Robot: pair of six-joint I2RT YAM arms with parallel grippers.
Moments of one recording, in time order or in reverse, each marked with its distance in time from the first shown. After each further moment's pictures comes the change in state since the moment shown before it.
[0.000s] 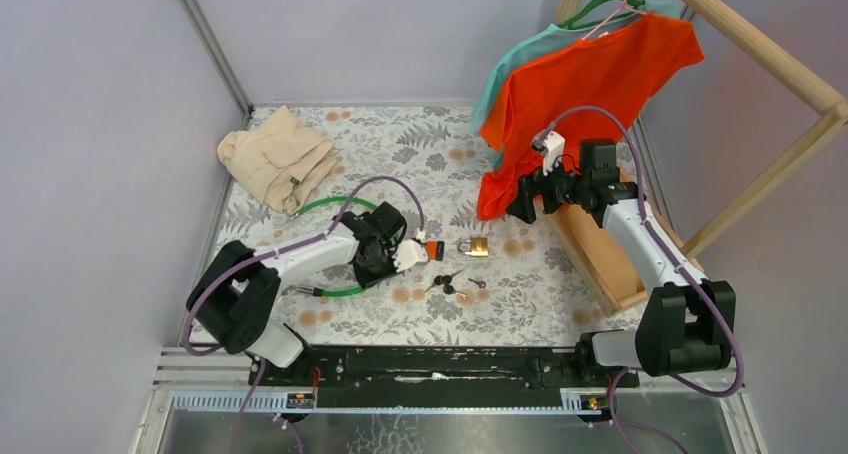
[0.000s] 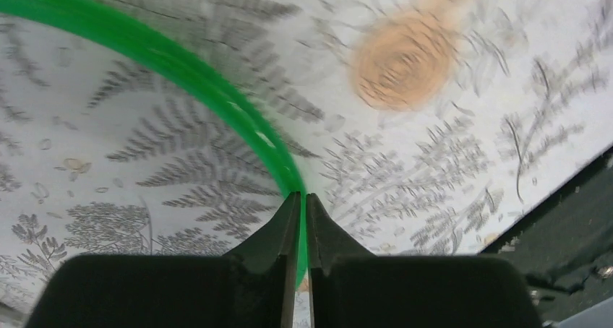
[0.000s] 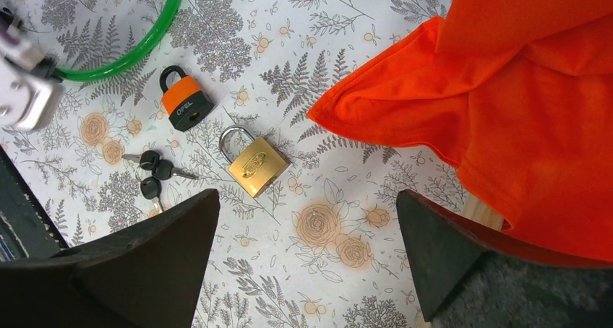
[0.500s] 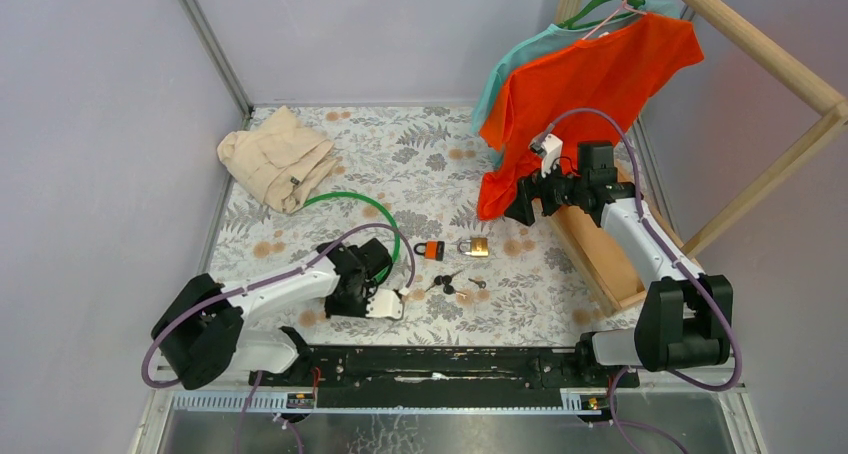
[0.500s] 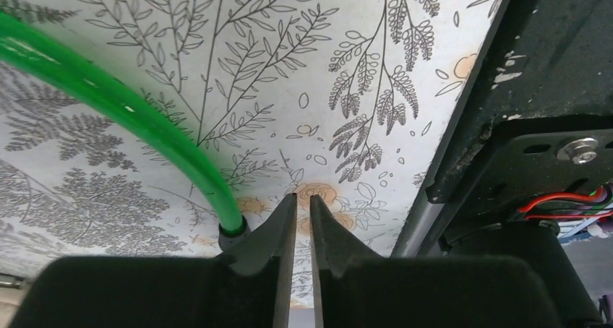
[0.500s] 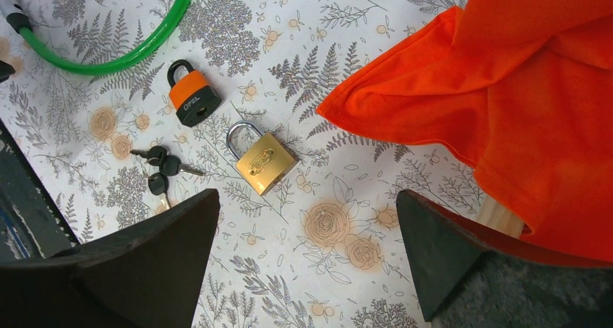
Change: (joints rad) left arm -0.141 -0.242 -0.227 -0.225 -0.134 0.308; right arm 0.000 0.025 -0.010 0.004 -0.028 0.004
